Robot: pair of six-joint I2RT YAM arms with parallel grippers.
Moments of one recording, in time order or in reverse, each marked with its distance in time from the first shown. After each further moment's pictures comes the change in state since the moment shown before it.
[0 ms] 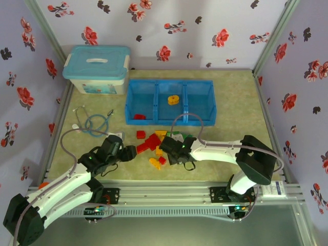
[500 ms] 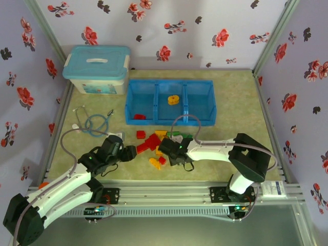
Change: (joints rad) left arm -0.005 0.000 0.000 0.000 -0.004 -0.003; right arm 0.000 0.062 -0.002 0.005 0.021 0.023
